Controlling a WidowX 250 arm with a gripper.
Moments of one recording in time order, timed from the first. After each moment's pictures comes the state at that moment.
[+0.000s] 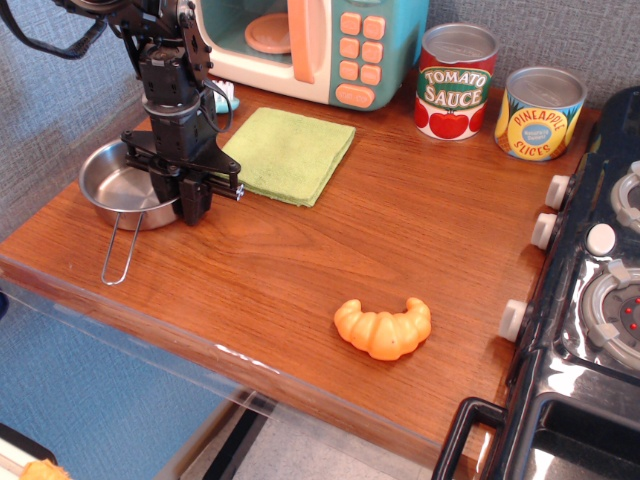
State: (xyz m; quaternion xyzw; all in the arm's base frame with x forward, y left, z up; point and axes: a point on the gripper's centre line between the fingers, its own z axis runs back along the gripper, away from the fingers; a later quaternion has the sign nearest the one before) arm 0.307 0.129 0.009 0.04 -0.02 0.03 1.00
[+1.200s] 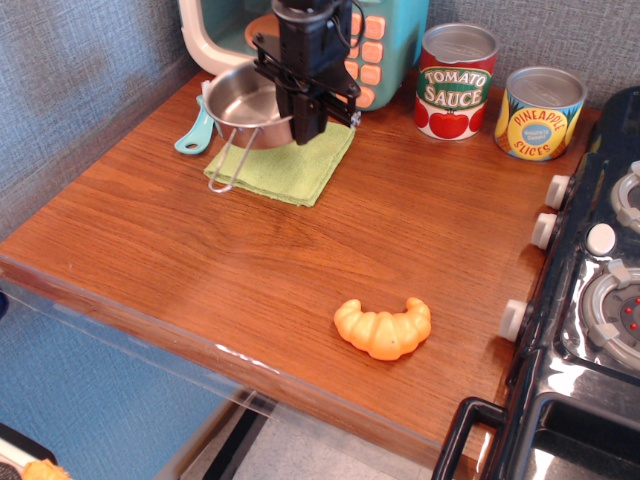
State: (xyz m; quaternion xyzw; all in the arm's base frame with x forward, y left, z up) arm 0.383 0.053 0.063 0.05 -0.06 -0.13 0.99
